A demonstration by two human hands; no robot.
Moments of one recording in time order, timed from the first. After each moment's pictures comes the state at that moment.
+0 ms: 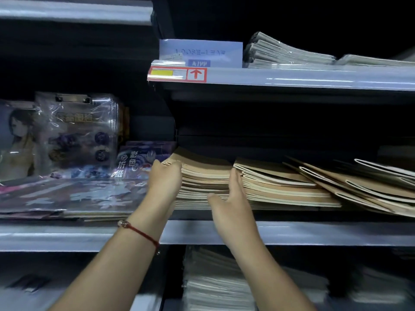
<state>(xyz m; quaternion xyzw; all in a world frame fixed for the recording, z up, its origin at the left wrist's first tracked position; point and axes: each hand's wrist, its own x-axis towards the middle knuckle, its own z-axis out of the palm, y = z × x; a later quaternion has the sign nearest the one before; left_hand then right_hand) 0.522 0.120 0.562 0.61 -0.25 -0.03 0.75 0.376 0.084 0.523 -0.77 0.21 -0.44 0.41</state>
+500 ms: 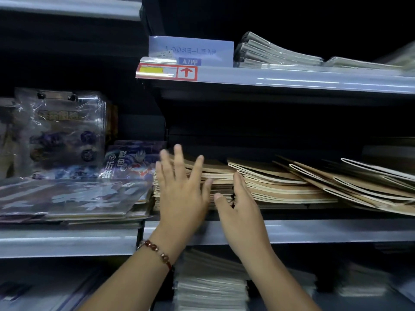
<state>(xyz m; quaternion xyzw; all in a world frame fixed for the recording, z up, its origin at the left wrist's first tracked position) 0.495 0.094 0.514 0.73 -0.43 0.43 0.31 0.356 0.067 0.513 -0.79 0.26 -0.45 0.33</state>
